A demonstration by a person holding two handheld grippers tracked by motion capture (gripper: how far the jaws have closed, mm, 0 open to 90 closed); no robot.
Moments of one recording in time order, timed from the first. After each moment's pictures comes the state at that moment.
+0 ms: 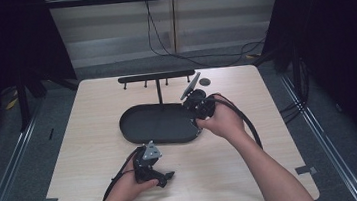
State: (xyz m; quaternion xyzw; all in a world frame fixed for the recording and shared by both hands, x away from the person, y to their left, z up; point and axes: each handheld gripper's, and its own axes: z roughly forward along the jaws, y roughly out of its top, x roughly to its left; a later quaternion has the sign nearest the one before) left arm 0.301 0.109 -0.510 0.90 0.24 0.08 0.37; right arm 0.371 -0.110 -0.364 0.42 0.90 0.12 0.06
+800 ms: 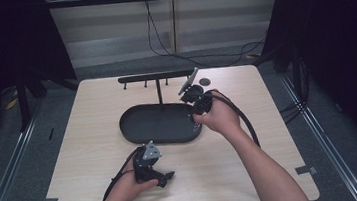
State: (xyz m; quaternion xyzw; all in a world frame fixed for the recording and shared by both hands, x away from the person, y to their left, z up) left arm 0.301 0.109 -0.510 0.89 0.24 0.08 0.37; right arm 0.385 -0.107 -0.364 0.43 0.89 0.14 0.07
